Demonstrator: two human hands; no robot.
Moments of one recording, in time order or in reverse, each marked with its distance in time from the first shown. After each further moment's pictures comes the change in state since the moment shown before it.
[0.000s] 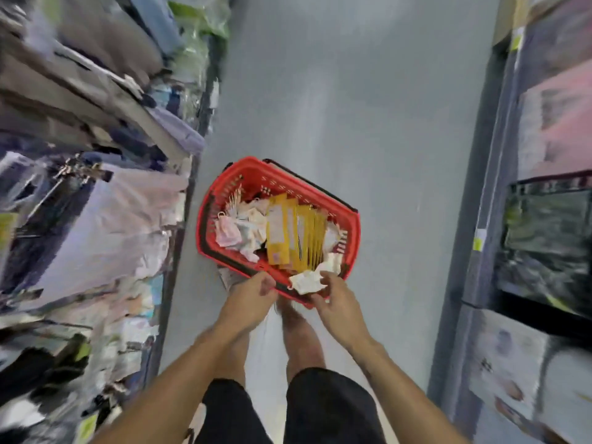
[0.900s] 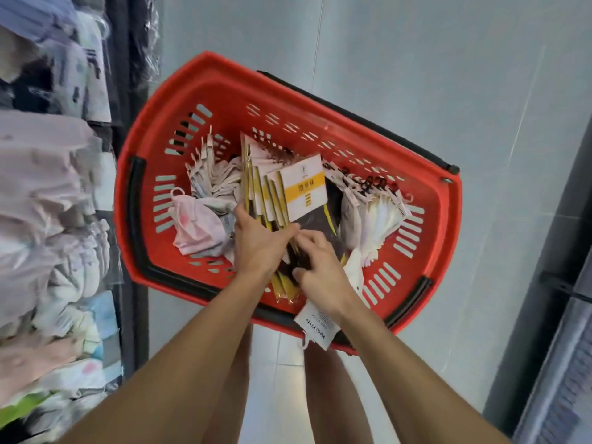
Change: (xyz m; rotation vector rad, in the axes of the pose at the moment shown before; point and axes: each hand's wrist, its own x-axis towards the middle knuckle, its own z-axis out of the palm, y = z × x) left_hand 0.312 -0.077 0.066 -0.217 0.357 -0.247; right_hand 0.254 0.076 0.149 0.122 -0.235 -0.064
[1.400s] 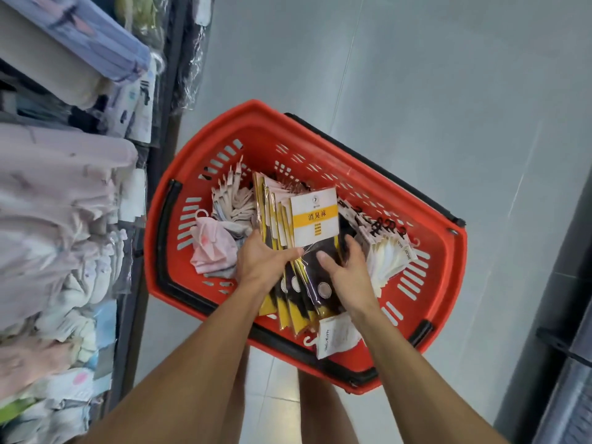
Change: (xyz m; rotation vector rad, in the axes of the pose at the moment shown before) left_hand 0.015 0.003 -0.018 -0.066 0.013 -0.034; right_hand 0.024 -0.011 -0.030 0.332 0.246 0.170
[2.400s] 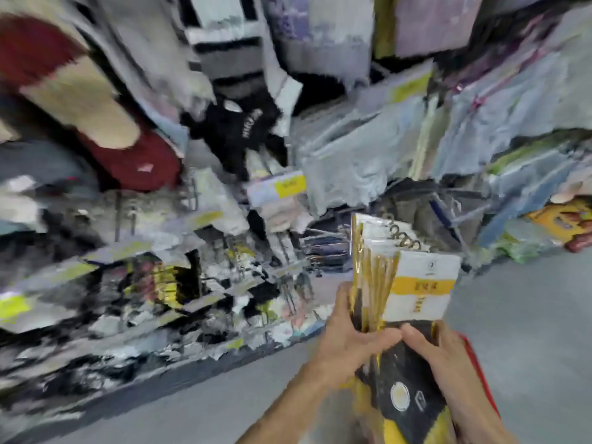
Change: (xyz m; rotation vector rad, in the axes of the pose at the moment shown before) left_hand -0.522 -0.001 -0.356 -0.957 0.335 0.453; right_hand -0.490 -0.286 0.020 -0.343 -0.820 -0.746
